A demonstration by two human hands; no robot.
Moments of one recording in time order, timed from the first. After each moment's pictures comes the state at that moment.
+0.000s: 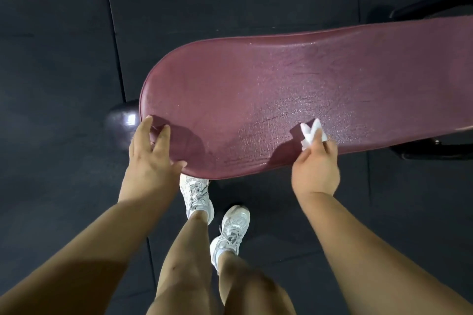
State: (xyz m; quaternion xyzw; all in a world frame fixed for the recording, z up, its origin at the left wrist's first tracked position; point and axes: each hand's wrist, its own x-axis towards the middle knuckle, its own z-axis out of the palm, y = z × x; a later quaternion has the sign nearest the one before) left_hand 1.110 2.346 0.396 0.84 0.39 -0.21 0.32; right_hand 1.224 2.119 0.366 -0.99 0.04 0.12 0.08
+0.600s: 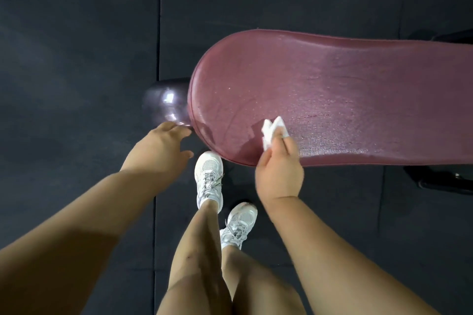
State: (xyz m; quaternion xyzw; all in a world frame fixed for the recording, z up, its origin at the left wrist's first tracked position) left_hand 1.071 2.388 0.395 0.83 0.35 -0.29 0.31; right_hand 1.154 2.206 0.362 -0.96 -0.15 0.17 0.16
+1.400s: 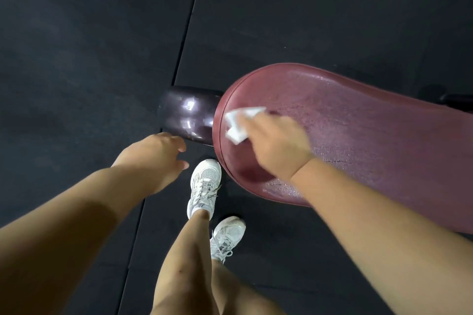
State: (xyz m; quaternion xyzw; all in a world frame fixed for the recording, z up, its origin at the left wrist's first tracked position) left_hand 1.060 2.440 0.384 0.77 0.38 -0.40 0.32; right_hand 1.238 2.300 0.358 -0.76 -0.63 0.15 0.02
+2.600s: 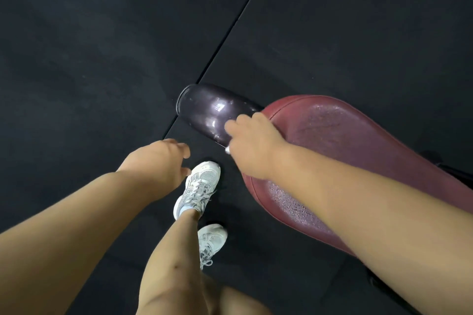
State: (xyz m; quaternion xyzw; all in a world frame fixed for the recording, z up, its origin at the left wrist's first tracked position) left_hand 1.008 2.440 0.372 0.74 0.42 -0.39 0.35; right_hand 1.181 2.393 0.366 -0.50 -0.78 0.24 -0.27
